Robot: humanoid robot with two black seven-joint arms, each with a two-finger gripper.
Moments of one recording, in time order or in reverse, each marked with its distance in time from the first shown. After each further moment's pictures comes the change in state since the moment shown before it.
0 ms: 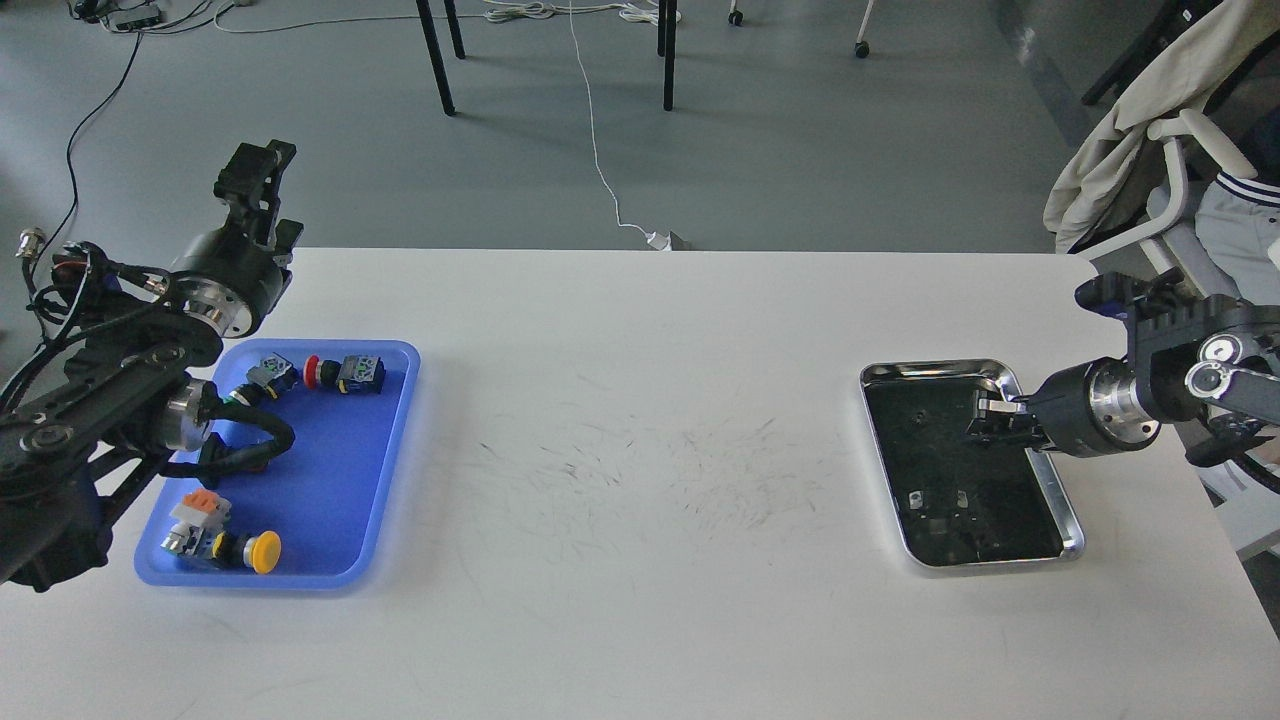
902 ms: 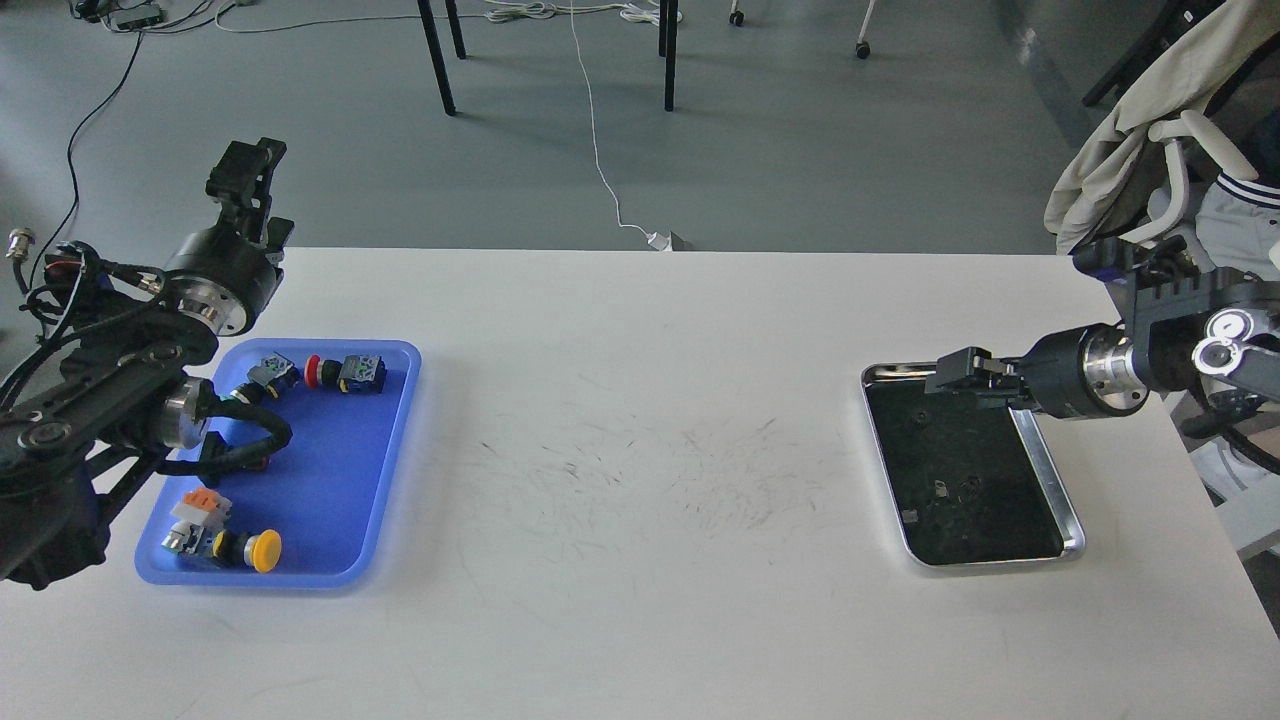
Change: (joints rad) left arm -0.007 0.000 -0.001 0.007 0.000 0.017 -0.002; right arm -0.041 -0.069 0.284 0.028 0.016 0.000 0.002
